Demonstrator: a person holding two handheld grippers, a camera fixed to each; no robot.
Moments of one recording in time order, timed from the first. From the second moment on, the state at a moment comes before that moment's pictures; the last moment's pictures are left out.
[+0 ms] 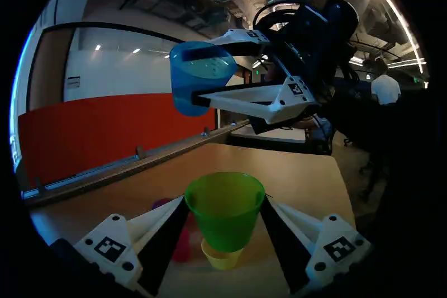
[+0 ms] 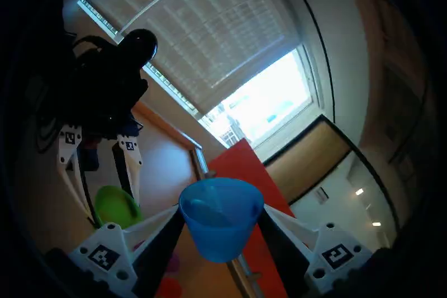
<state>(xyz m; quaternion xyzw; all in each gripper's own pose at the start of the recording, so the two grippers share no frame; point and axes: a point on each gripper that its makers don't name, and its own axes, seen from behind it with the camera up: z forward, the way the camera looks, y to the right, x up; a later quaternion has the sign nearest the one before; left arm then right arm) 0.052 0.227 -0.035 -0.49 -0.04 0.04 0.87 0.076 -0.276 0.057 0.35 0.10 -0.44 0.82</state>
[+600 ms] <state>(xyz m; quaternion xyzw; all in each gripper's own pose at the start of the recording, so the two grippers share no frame) 0.053 0.229 -0.033 -0.49 -0.04 0.05 0.87 0.075 -0.274 0.063 0.33 0.11 -0.50 0.79</state>
